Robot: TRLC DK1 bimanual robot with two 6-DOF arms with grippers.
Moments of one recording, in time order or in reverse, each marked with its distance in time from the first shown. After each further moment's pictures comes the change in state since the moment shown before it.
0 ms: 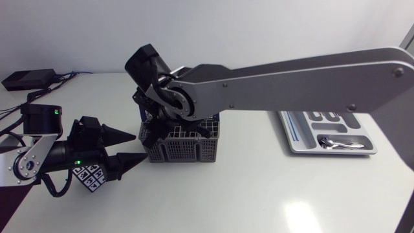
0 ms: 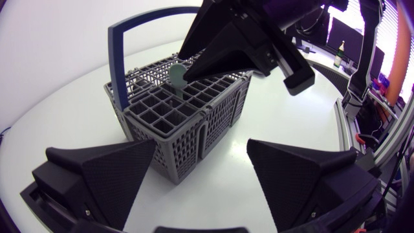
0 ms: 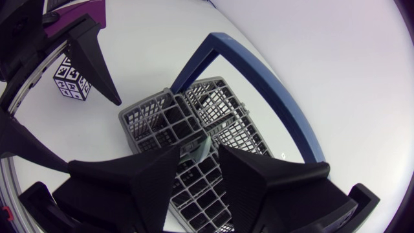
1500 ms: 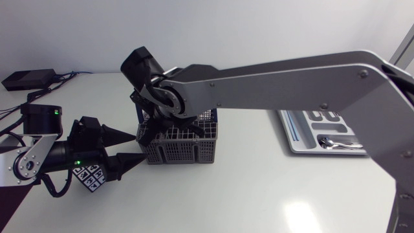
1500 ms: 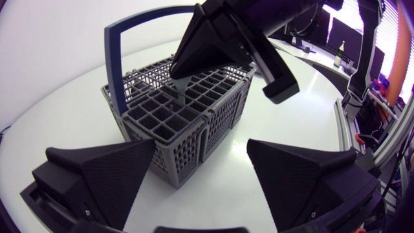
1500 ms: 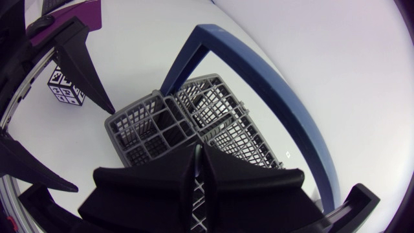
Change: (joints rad) left arm -0.001 0.000 0.000 -0.005 0.000 0.000; right arm 0.000 0.061 0.076 -0.039 -0.004 0.036
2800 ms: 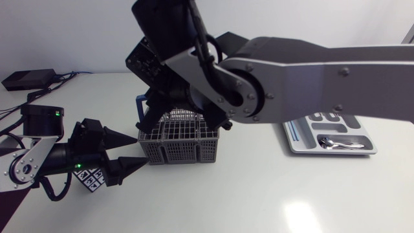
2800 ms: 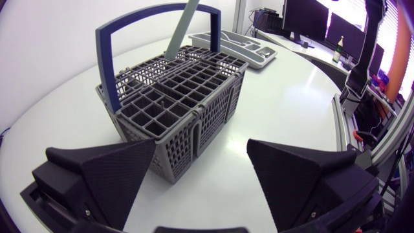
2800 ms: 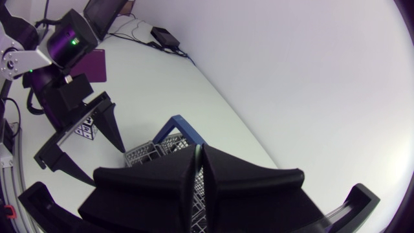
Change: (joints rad) left arm -0.045 -0.059 -0.008 -0.063 -0.043 -0.001; right arm 0.058 -0.397 -0.285 0.259 0.042 -0.140
